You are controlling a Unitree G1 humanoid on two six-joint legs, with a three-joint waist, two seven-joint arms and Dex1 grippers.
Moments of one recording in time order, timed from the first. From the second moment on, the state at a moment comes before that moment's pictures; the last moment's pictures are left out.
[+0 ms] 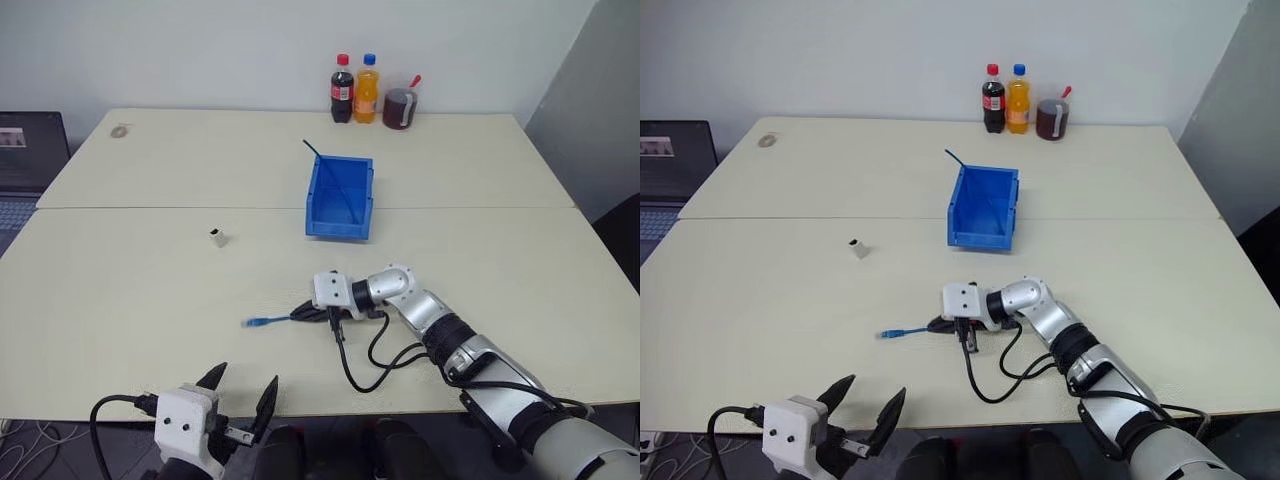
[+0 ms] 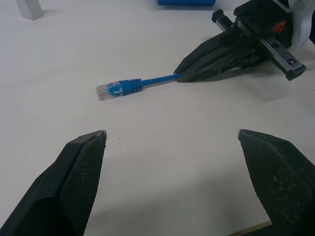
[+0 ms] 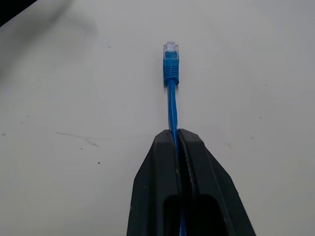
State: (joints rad) left arm 0.92 0.16 0.04 -0.81 -0.14 0.11 -0.37; right arm -0.84 -0.09 0.53 0.84 -0.05 -0.34 1.11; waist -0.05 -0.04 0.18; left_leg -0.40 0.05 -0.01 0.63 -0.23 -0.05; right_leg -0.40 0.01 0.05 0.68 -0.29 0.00
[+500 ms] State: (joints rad) left arm 0.78 0.32 0.13 -0.68 -0.19 0.04 -0.43; right arm -0.65 -0.23 0.39 0.50 0.07 0.00 1.24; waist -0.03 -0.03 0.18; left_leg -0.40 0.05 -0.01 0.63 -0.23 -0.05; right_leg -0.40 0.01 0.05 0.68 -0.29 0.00
